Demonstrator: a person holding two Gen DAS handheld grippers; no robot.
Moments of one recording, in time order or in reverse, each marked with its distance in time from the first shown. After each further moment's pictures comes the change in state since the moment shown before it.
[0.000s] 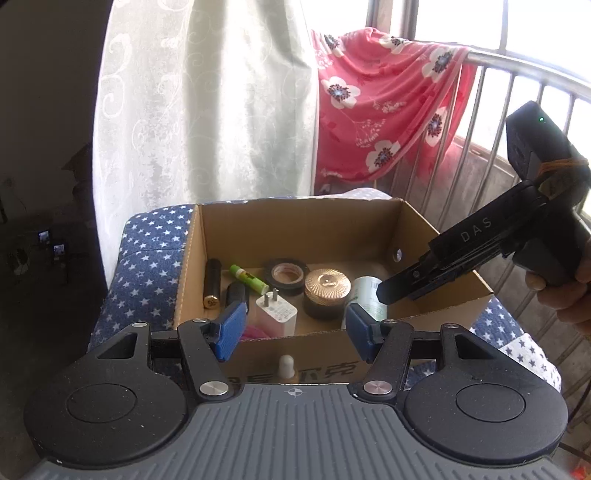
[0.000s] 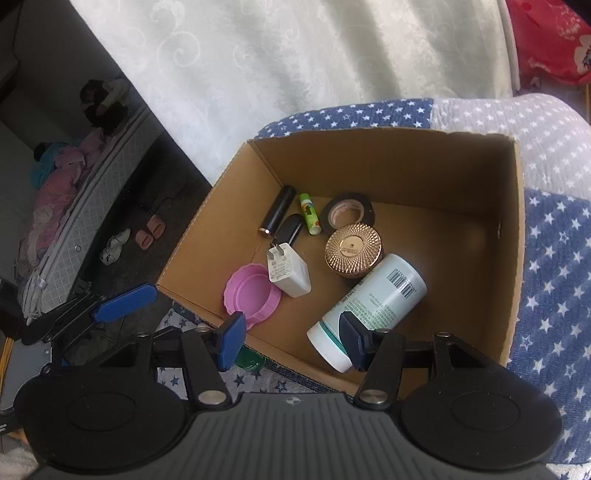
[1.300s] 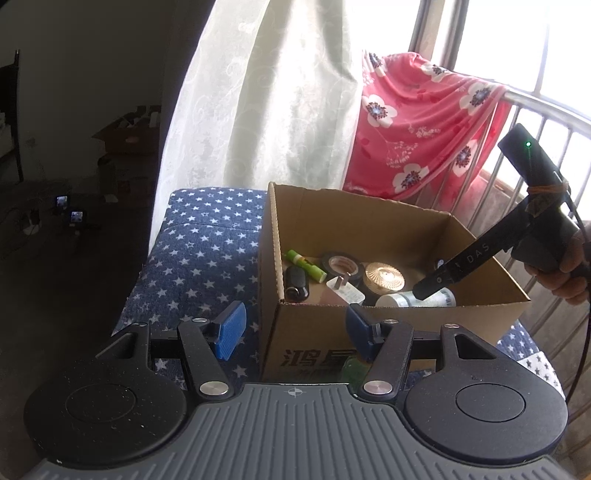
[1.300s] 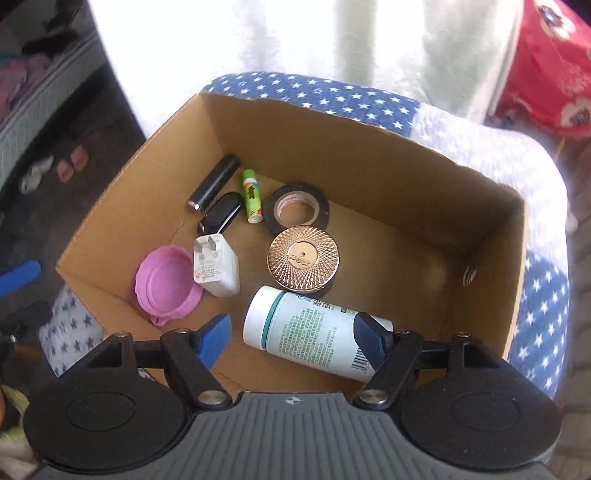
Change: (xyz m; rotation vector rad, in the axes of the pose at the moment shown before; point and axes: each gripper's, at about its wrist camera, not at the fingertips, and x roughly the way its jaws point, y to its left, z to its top) left arm -0.009 0.077 -0.034 -0.140 -0.033 -0.003; right arm 0.033 0.042 0.029 -0.294 0.136 -0.333
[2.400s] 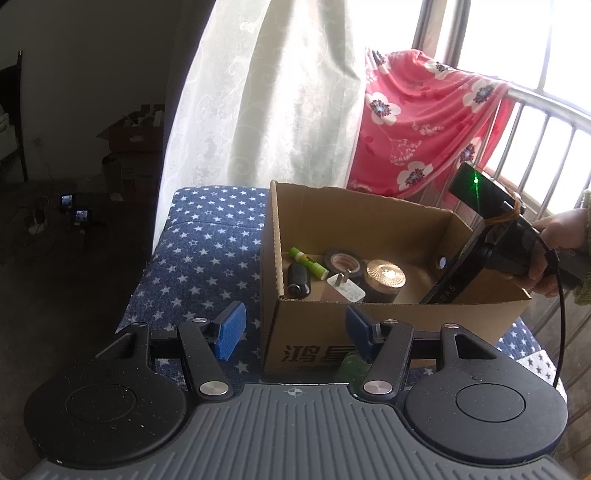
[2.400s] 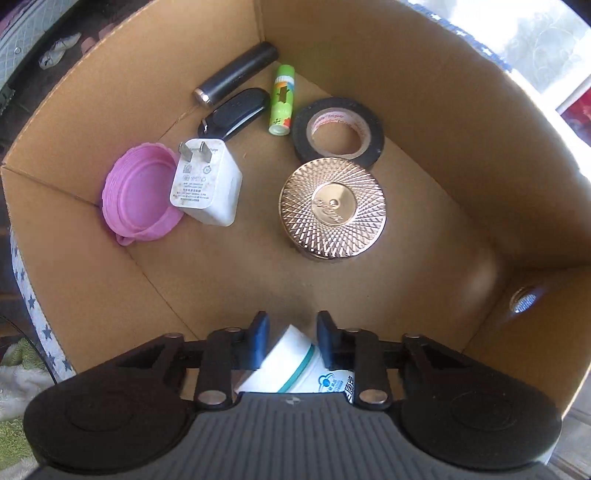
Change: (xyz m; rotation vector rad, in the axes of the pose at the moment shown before) left arm 0.000 -0.003 0.001 0.008 0.008 0.010; right arm 0.087 0.007 0.015 -0.179 0.270 0.035
